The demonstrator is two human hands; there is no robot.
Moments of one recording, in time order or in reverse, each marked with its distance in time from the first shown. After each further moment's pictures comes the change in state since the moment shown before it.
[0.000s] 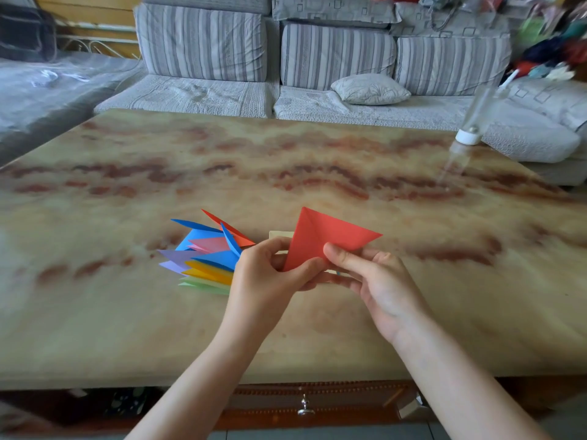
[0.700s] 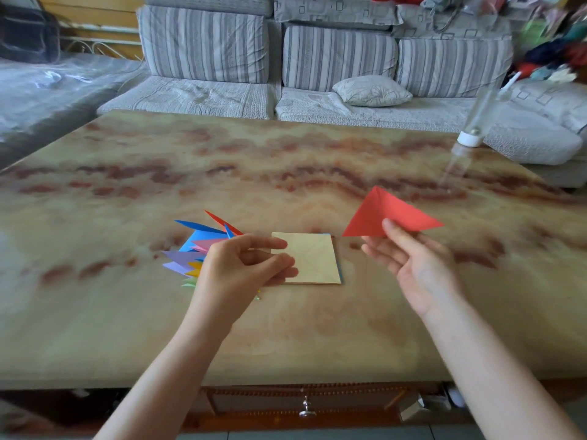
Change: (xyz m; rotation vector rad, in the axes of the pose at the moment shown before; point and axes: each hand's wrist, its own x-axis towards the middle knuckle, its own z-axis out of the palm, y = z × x) left_hand 0.004 0.007 -0.030 -0.050 0.046 -0.050; right_hand 0.015 -0.019 -0.025 0.341 0.217 -0.089
